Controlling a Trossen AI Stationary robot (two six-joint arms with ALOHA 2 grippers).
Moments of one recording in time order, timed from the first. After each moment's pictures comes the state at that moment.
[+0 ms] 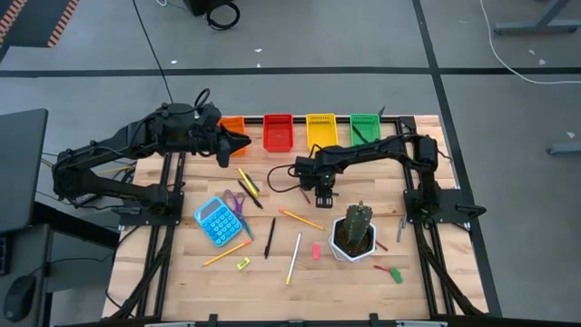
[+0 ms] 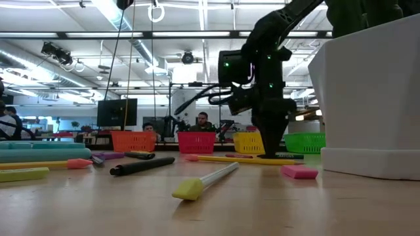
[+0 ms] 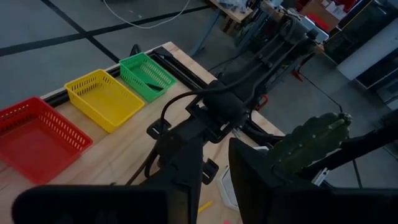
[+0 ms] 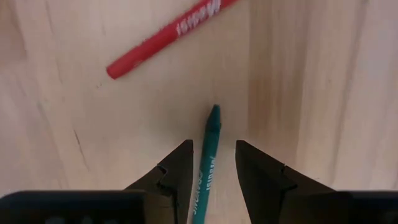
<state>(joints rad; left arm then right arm) 0.21 1.05 1.30 -0.58 -0.05 -0.56 -0.18 1.97 1.31 -0.86 -0.04 -0.09</state>
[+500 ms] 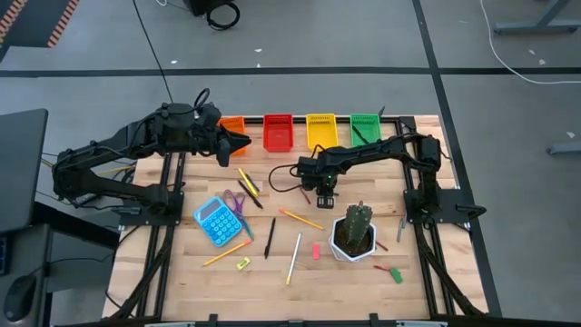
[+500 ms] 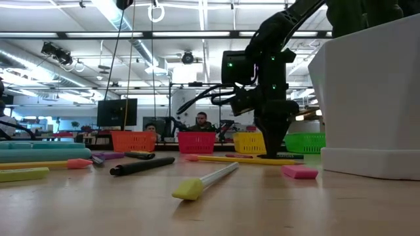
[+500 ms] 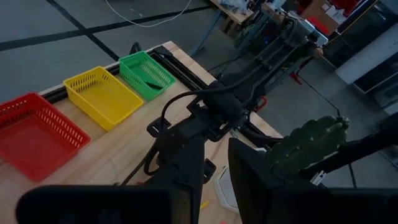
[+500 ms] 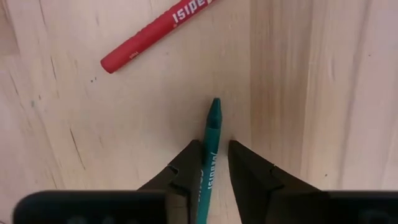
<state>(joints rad) 0.21 1.05 1.30 -0.58 -0.05 -0.59 -0.19 1.96 1.26 -0.79 -0.05 -0.08</state>
